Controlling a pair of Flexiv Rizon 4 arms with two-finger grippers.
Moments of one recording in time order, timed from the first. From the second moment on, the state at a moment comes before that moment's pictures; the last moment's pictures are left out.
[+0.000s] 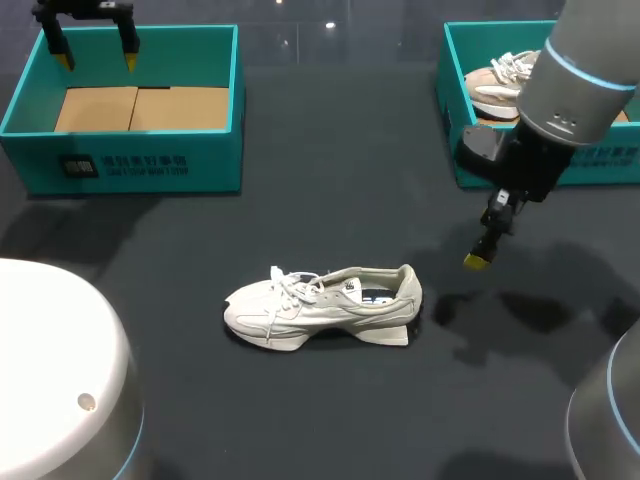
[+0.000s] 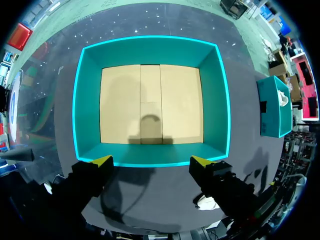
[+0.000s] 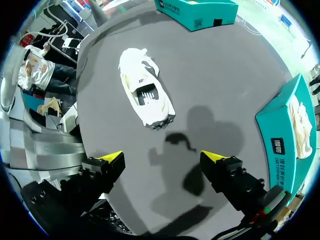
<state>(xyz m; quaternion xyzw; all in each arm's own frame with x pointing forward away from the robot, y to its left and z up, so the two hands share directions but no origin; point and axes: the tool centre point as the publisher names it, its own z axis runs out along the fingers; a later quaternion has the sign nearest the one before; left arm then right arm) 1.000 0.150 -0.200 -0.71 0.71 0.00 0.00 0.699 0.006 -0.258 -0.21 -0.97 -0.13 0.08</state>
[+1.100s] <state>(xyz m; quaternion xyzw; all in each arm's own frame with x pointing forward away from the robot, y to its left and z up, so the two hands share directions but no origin) 1.000 0.150 -0.200 -0.71 0.71 0.00 0.00 0.706 -0.007 -0.291 -0.07 -0.91 -0.41 -0.07</state>
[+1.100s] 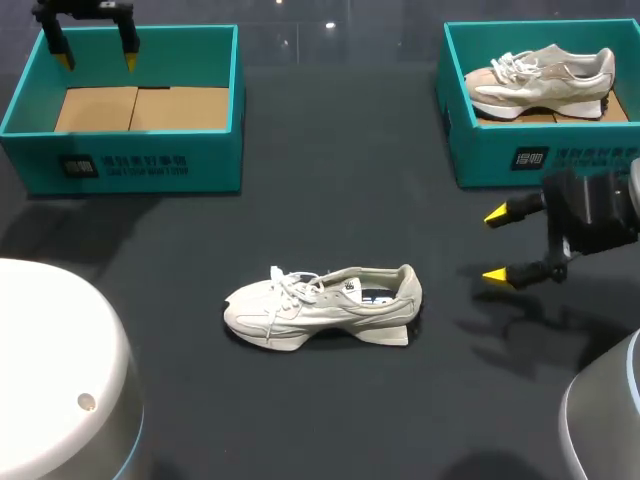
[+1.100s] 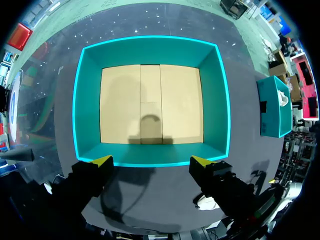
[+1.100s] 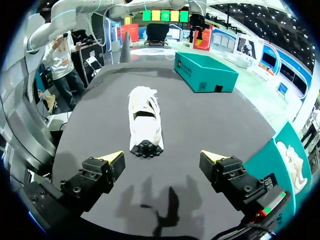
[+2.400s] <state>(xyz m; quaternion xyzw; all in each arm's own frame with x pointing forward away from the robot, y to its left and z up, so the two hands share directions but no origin) 1.000 0.150 -0.200 -0.71 0.71 0.00 0.00 0.717 -0.033 -0.411 -0.07 -0.84 -0.54 0.00</state>
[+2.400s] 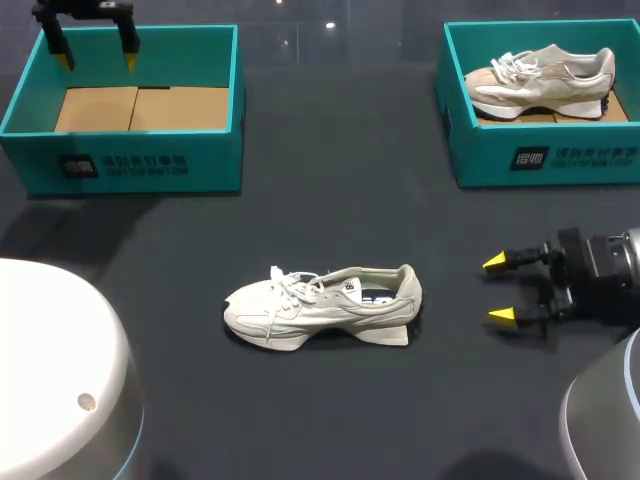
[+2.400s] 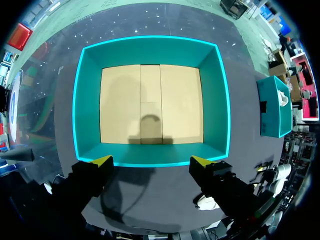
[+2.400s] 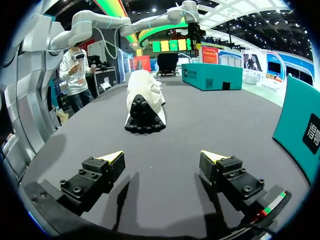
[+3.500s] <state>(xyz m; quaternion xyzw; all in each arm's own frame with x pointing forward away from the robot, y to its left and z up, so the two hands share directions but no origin) 1.000 0.150 -0.200 -0.71 0.71 0.00 0.00 0.692 0.029 -0.396 -0.09 -0.81 -0.57 -0.02</state>
